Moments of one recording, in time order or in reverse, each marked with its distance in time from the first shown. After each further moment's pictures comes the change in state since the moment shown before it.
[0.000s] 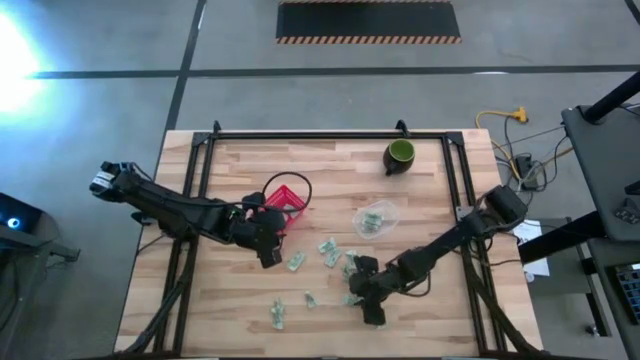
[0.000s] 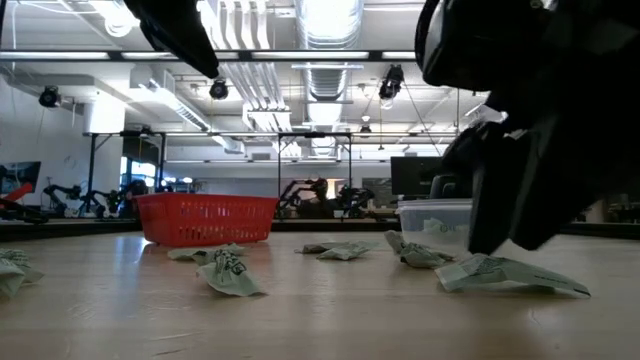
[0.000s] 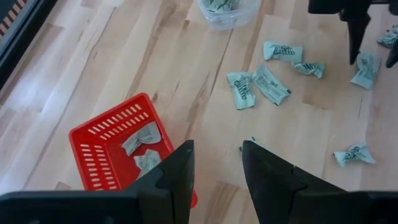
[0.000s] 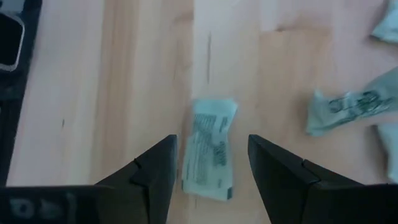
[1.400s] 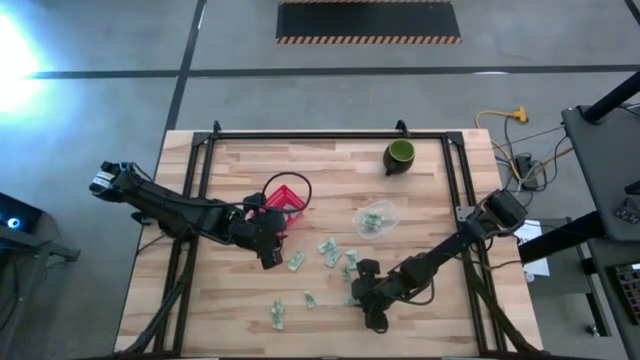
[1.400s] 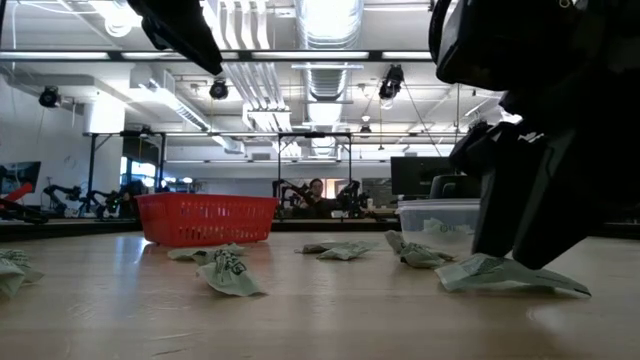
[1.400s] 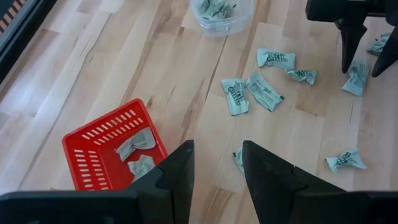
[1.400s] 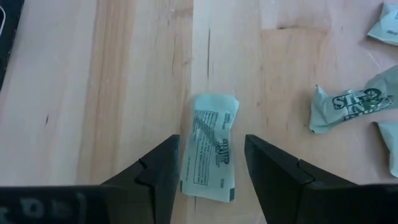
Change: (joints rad) left arm -0.006 -0.001 -0.002 0.028 0.000 -0.004; right arm 0.051 0.026 -0.002 0.018 0.106 -0.001
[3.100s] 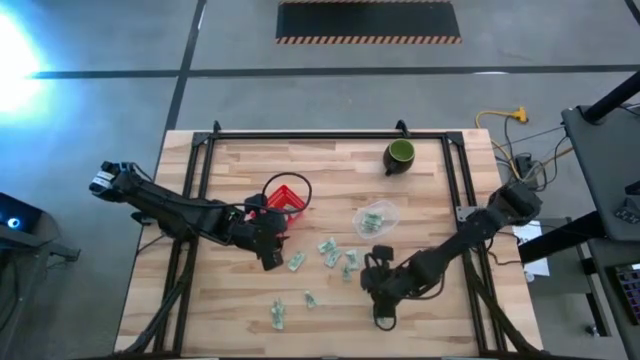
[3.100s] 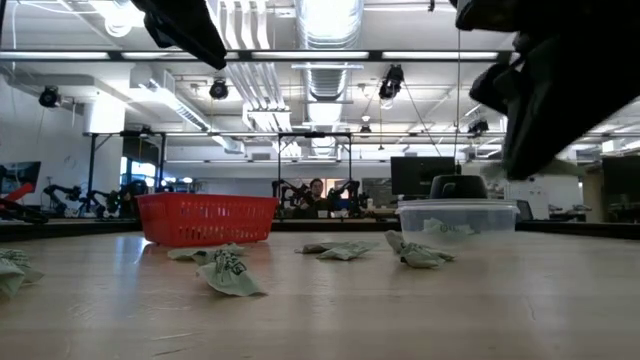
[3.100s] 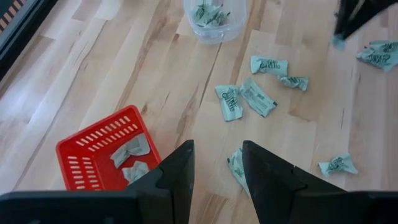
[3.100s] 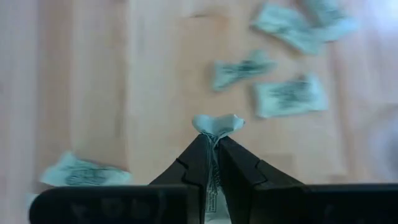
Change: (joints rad) left arm -0.006 -0.001 0.000 0.030 0.000 0.004; right arm 0.008 -0.146 0.093 -0.439 0.126 0.023
